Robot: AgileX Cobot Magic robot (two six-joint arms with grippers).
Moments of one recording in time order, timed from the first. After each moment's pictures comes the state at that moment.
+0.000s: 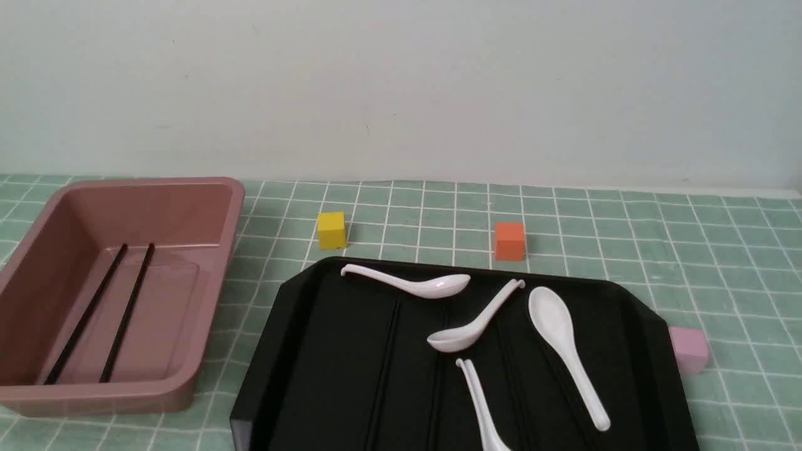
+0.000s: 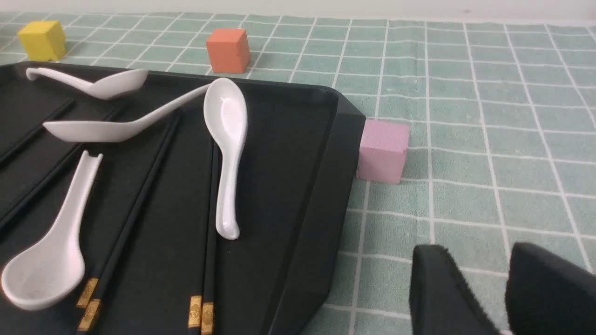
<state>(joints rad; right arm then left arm) 0.12 -0.01 0.02 -0.02 0.37 0.12 -0.12 -0.01 0.03 -0.03 0.38 -0.28</state>
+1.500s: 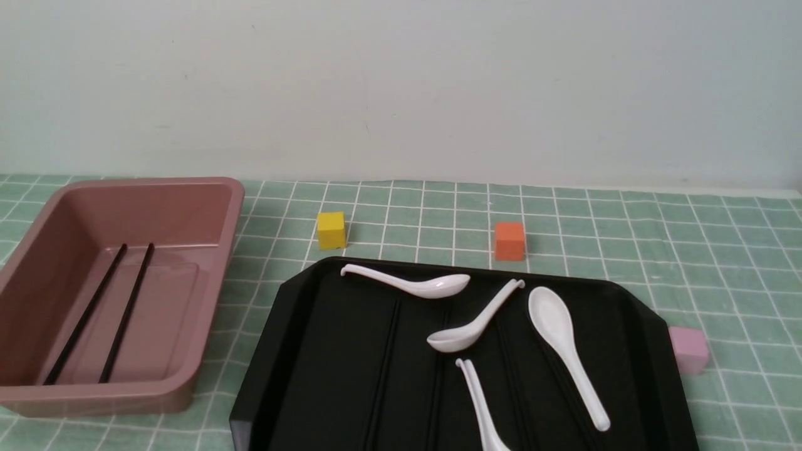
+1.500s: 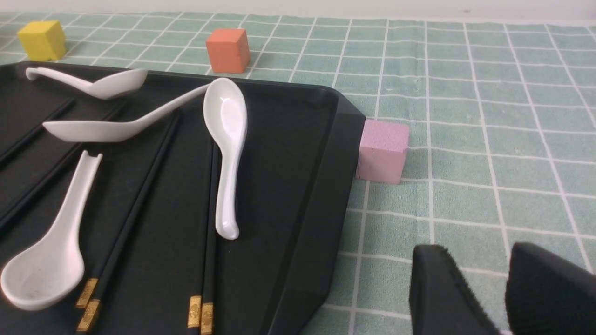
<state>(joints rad) 0.12 -0.01 0.02 -0.02 0.37 0.12 -0.12 -0.01 0.03 -0.80 0.29 -0.75</state>
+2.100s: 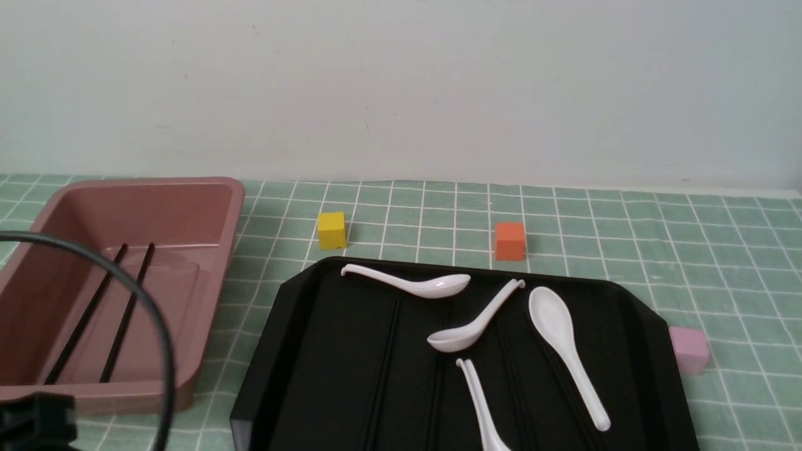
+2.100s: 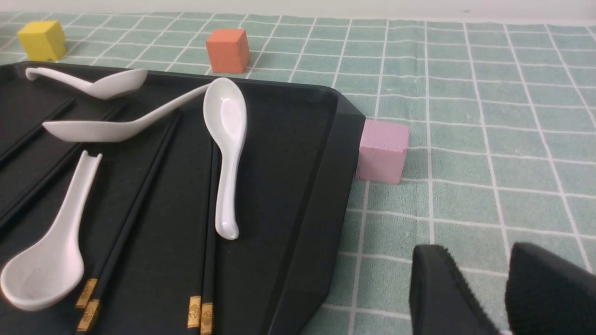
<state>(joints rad) 0.12 -0.01 0.02 -0.02 0.37 0.12 -0.12 0.82 -0.77 -0.33 1.18 -0.34</state>
